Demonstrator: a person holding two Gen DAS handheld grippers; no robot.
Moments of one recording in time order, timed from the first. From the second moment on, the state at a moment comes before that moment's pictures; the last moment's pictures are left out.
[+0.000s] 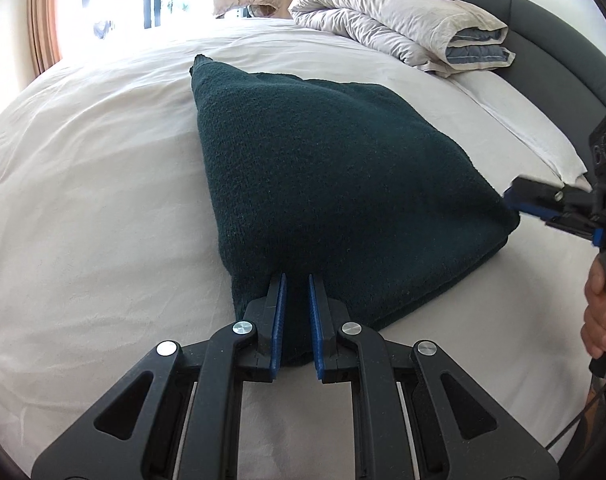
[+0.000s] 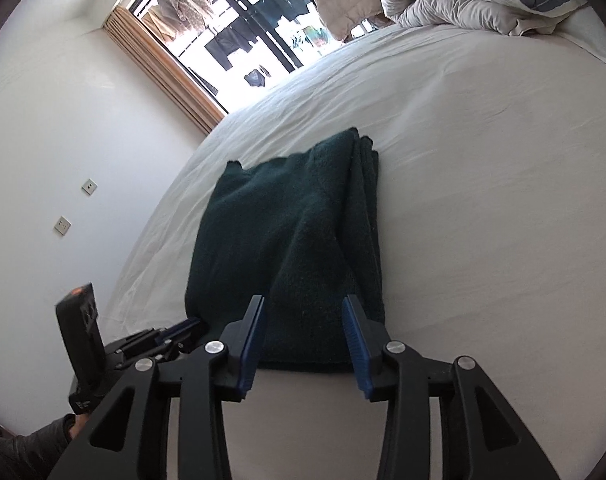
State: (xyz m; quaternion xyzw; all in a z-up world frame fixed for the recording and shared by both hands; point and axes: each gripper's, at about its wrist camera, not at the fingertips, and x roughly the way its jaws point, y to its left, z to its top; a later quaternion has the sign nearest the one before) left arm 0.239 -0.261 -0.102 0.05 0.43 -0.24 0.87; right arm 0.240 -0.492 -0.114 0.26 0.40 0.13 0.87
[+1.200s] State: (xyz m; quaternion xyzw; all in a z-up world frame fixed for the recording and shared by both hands) left arm 0.349 -0.245 -0.108 -0.15 0.51 -0.27 0.80; right arm 0.338 -0.516 -0.150 0.36 0.42 0.13 0.82
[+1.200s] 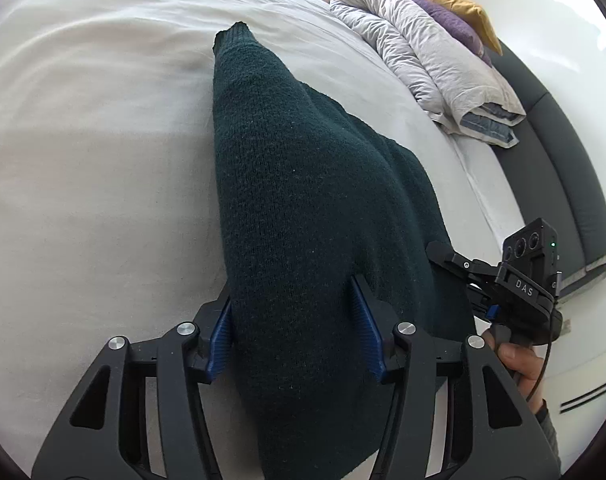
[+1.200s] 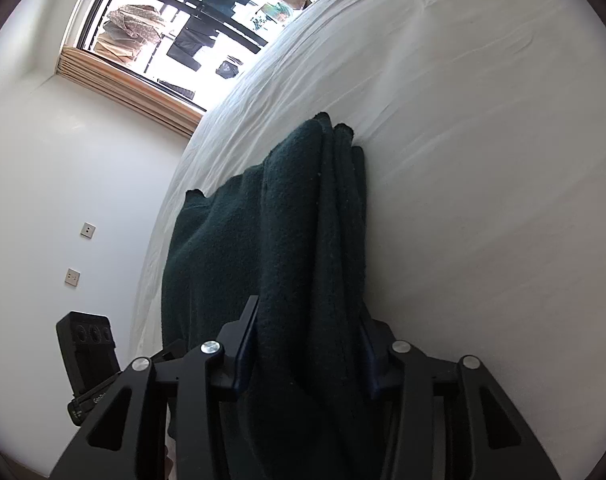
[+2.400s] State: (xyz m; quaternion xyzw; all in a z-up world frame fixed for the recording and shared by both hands) left arm 0.313 -0.136 -0.062 -0.05 0.46 -0.17 0.87; right arm 0.343 -0.372 -0.116 0.24 0.41 0.14 0.87
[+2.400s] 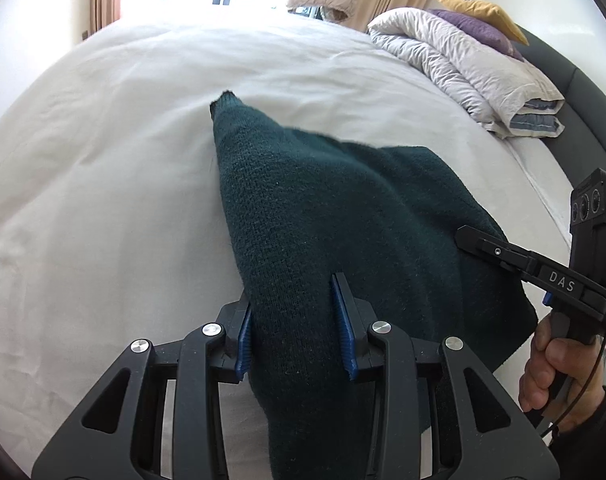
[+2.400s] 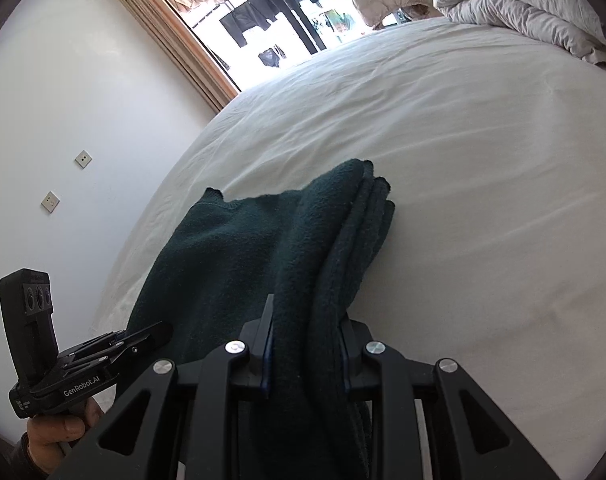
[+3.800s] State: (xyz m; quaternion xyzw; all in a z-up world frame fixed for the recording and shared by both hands) left arm 0.260 -0.145 -0.107 -0.04 0.42 -0.16 0.89; right arm 0.269 -0.364 -0.108 0.32 0.41 0.20 0.83
